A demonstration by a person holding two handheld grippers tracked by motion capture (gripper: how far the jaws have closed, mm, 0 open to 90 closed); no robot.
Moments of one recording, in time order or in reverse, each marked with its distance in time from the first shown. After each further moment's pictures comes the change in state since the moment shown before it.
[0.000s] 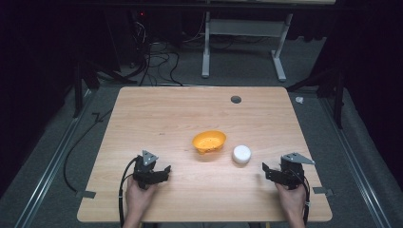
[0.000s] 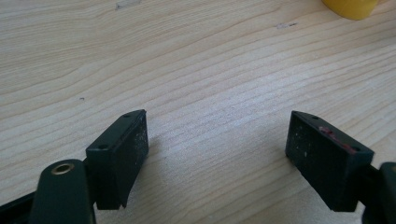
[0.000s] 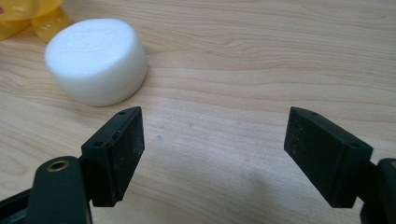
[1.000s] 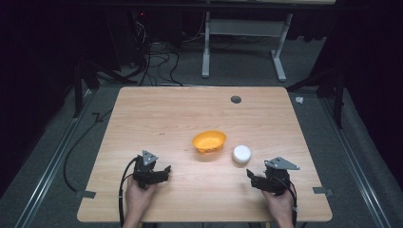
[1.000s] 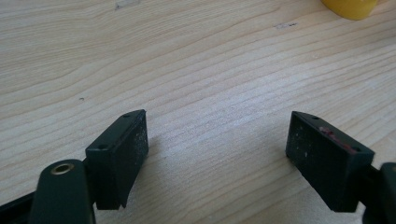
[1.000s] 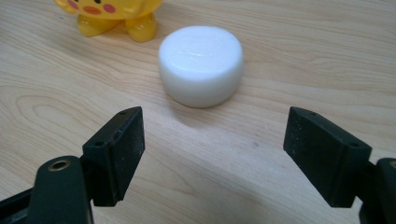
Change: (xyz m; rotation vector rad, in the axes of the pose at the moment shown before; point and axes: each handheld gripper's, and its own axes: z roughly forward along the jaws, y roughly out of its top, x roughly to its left) left arm 0.000 0.000 0.000 0.000 -0.002 0.000; right arm 0.053 0.005 -0.006 -0.013 0.107 -0.099
